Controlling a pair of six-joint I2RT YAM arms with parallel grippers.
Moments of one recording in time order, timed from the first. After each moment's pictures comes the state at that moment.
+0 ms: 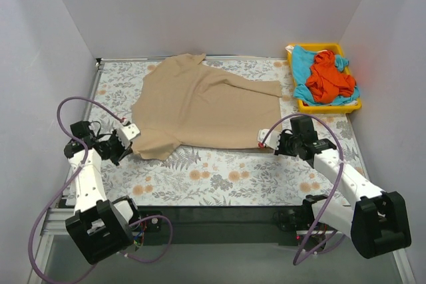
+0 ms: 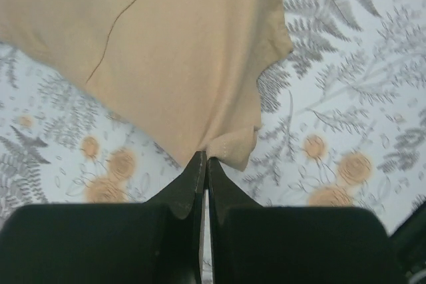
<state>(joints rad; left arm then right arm) 0.47 1.04 0.76 -0.88 0.78 1.26 0.28 1.10 0.60 -0.41 -0.23 -1.12</state>
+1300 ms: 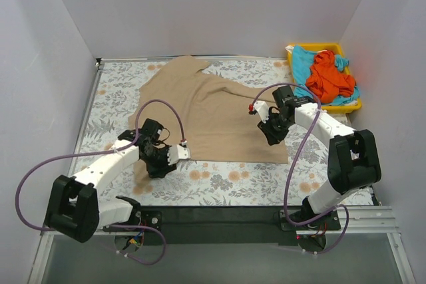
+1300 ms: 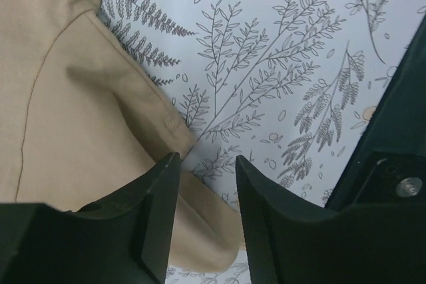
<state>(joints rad) -0.35 1.19 0.71 -0.91 0.38 0.98 0.32 1.58 1.08 -0.81 -0.32 -0.64</state>
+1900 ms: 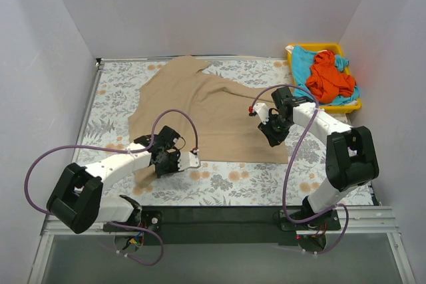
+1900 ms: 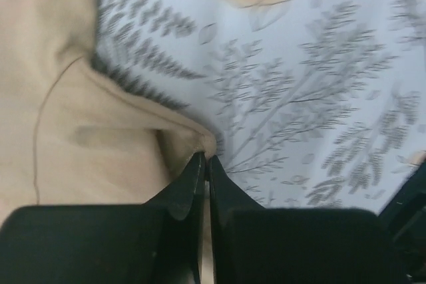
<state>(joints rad) -0.56 1.29 0.64 -0.68 0.16 0.85 0.32 1.62 1.08 -0.82 -0.28 -0.62</state>
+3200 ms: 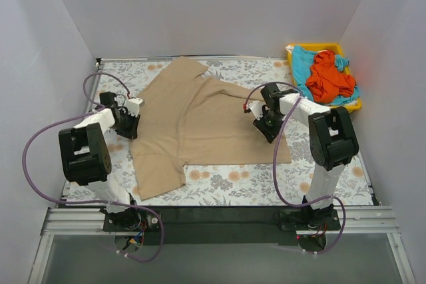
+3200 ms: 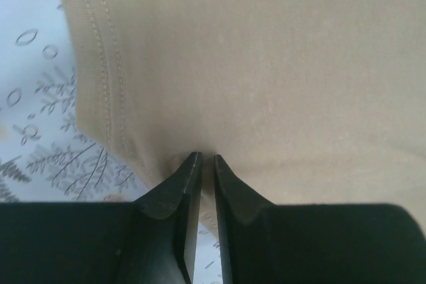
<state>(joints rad) 0.20 1.73 1.02 -0.52 0.31 0.58 0.35 1.87 1.25 -0.82 -0.14 -0.55</state>
